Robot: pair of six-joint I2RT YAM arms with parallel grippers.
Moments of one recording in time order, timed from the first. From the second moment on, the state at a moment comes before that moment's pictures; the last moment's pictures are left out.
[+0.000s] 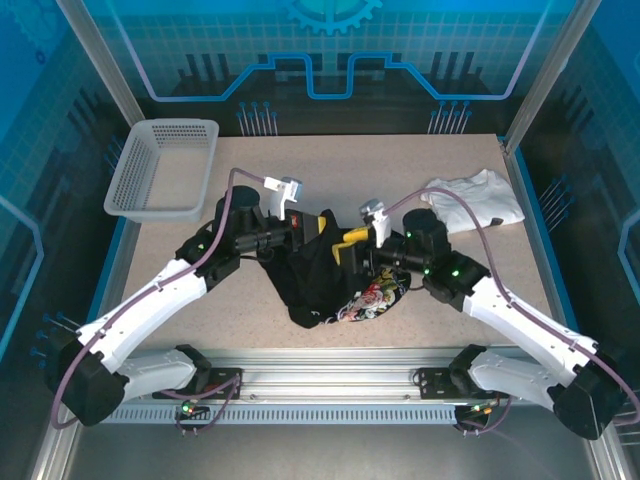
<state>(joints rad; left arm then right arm) -0.57 1.15 0.98 -0.15 0.44 -0.56 0.69 1.04 0.80 -0.14 -0.38 0.25</state>
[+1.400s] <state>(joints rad) -0.55 1.13 1.04 -0.25 0.55 -0.69 0.90 1.12 0.81 -0.19 -0.09 0.02</state>
